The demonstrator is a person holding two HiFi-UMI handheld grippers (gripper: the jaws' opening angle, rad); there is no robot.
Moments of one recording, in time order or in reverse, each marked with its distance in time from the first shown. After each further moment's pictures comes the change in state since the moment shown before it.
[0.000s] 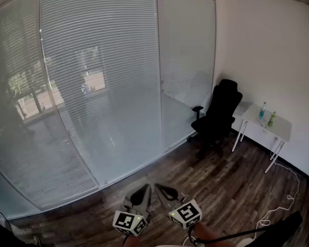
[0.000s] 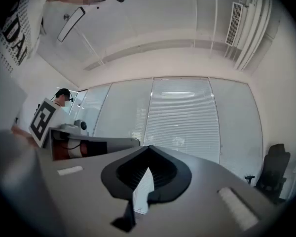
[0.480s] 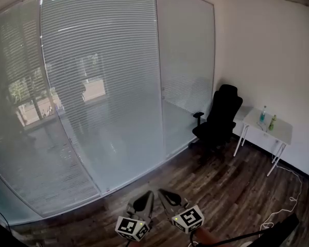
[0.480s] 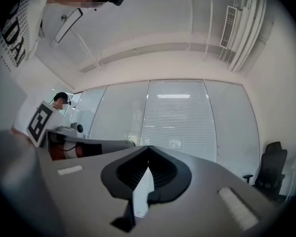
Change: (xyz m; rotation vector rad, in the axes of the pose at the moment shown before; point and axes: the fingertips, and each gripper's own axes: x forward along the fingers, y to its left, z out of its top) left arm -0.002 0.010 -0.005 -0.012 0.006 -0.019; right arm 0.008 -0.003 -0.004 0.016 -0.038 -0.033
